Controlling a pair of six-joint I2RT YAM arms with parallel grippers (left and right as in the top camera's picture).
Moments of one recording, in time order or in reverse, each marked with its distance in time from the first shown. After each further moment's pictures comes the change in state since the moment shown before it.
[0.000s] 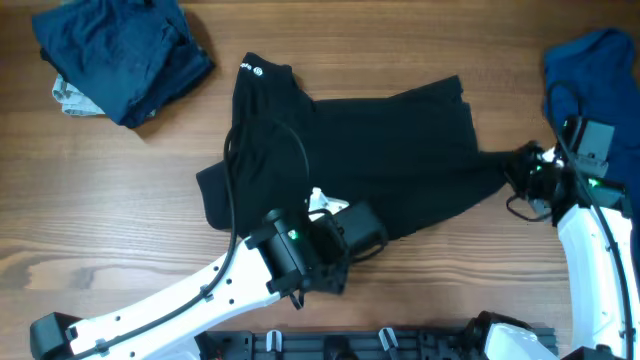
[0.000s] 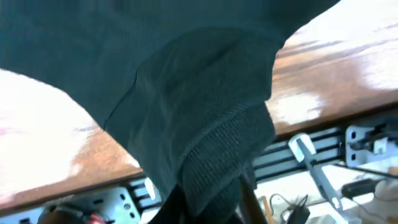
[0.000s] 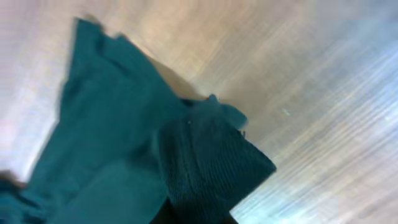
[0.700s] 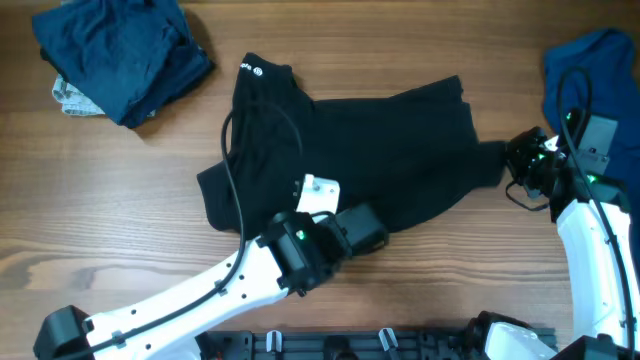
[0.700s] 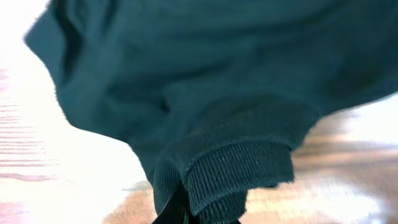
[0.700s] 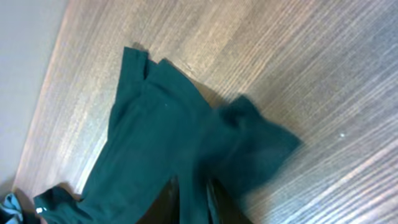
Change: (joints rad) left arm 0.020 0.012 -0.104 0.144 -0.330 -0.053; right arm 0.000 0.031 0.000 0.133 -0.061 0.109
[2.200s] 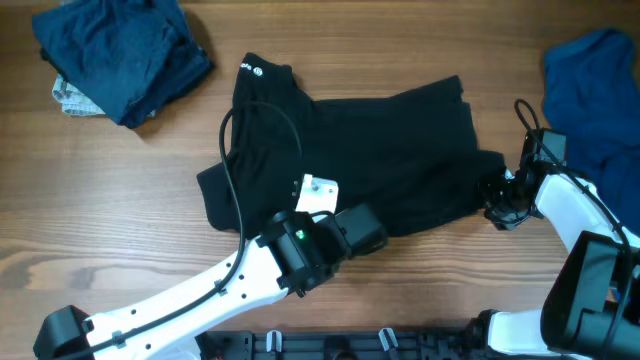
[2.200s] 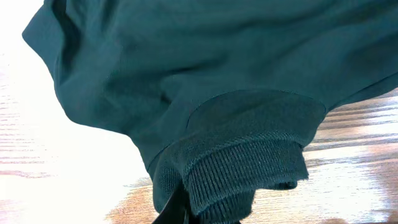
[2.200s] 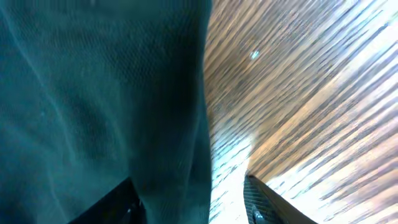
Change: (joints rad) left arm -0.009 0.000 0.000 -0.013 0.015 0.000; right arm 0.006 0.316 -0.109 -0.043 0.070 -0.025
